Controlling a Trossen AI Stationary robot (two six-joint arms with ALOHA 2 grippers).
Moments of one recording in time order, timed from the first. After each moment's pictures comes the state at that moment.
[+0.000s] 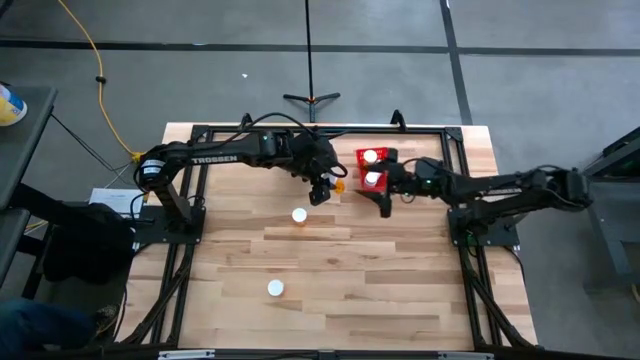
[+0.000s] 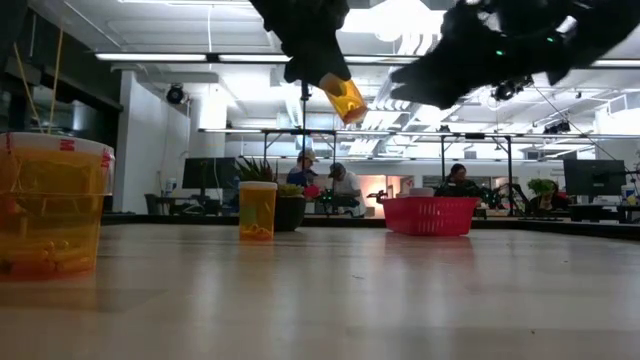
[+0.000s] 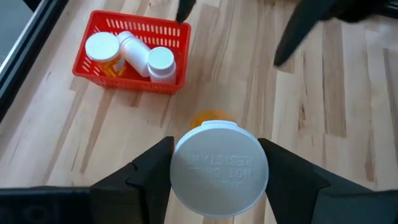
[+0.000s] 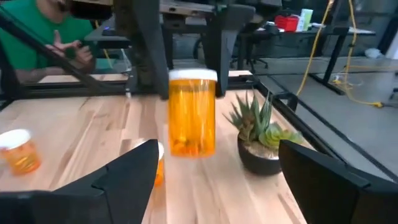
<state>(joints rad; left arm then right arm) 0.20 1.72 1.60 -0.71 0.06 -0.06 -0.23 1.11 0.44 0.53 -0.05 -0.03</state>
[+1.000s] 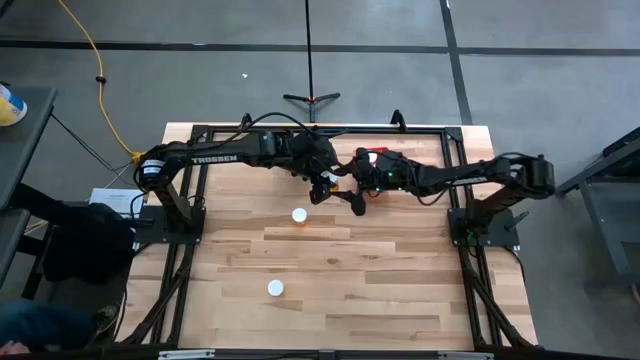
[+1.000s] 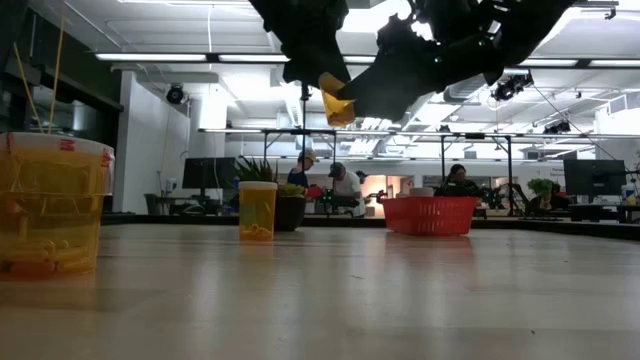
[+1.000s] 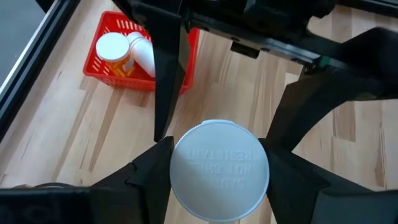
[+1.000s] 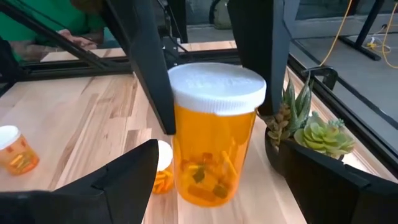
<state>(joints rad) 0.20 1.72 1.60 -0.70 0.04 -0.07 -0.22 1.46 0.74 0.43 -0.12 0.00</state>
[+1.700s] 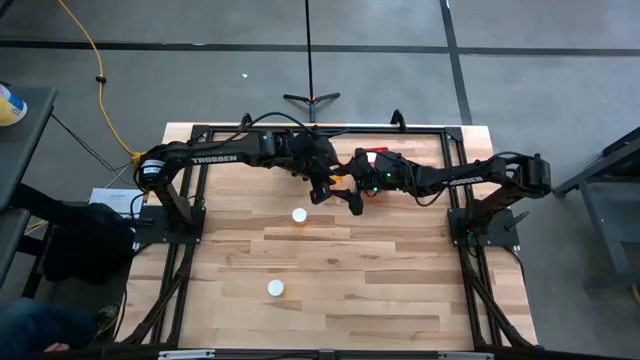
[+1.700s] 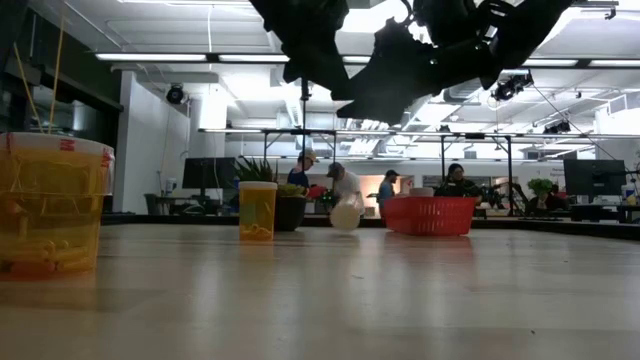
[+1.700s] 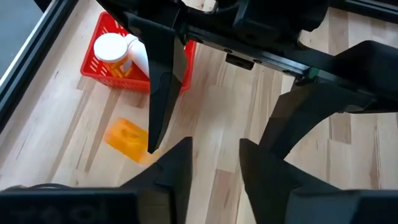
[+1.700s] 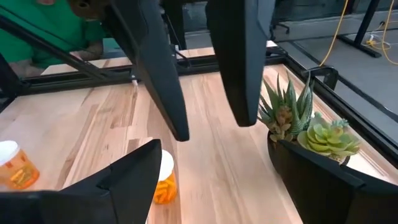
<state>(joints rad) 0.20 1.72 1.60 -0.70 0.04 -0.08 -0.22 1.49 0.74 0.49 -0.11 0.05</state>
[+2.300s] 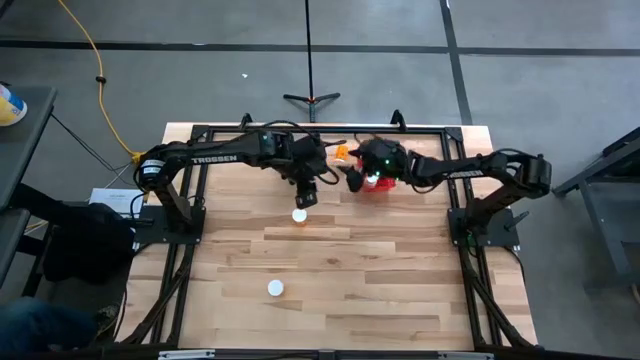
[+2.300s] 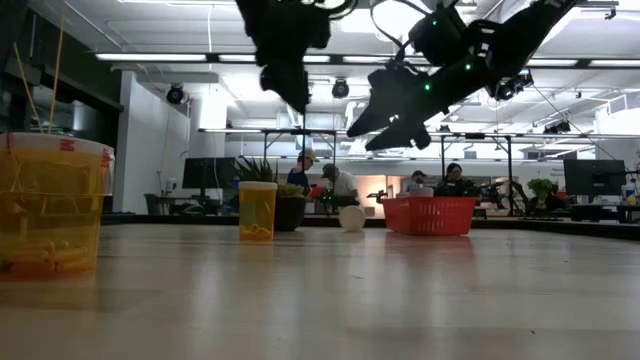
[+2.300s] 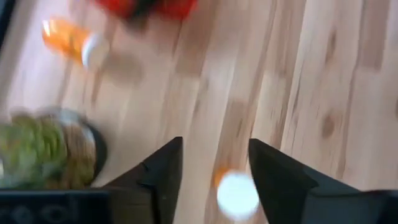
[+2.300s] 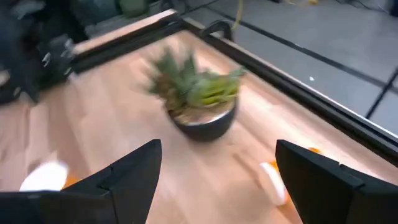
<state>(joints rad) 0.20 1.72 1.60 -0.94 0.03 -0.03 -0.35 1.49 0.74 0.35 0.10 0.25</state>
